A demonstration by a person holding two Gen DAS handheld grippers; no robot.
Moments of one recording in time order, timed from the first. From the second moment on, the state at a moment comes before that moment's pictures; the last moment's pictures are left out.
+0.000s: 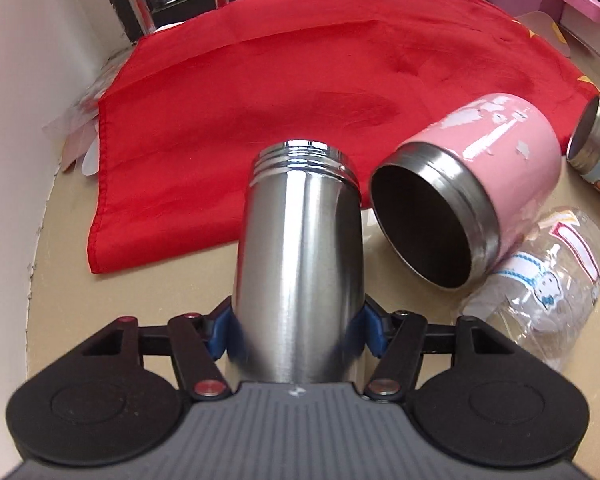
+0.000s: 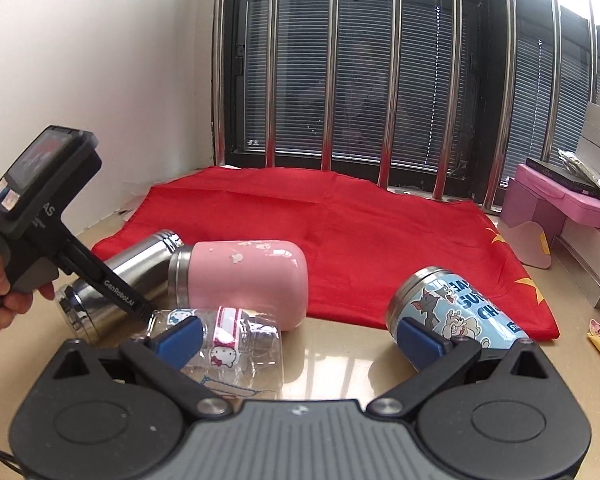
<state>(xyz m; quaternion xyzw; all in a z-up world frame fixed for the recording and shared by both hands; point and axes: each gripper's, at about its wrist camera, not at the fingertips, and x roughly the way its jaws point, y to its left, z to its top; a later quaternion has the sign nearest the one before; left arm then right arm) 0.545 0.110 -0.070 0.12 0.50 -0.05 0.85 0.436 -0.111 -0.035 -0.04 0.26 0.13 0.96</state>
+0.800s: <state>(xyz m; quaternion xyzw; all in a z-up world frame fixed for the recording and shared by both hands) 0.275 -0.022 -0.041 0.29 0.42 -0.17 0.85 0.275 -0.186 -0.023 -0.06 0.31 0.15 0.94</state>
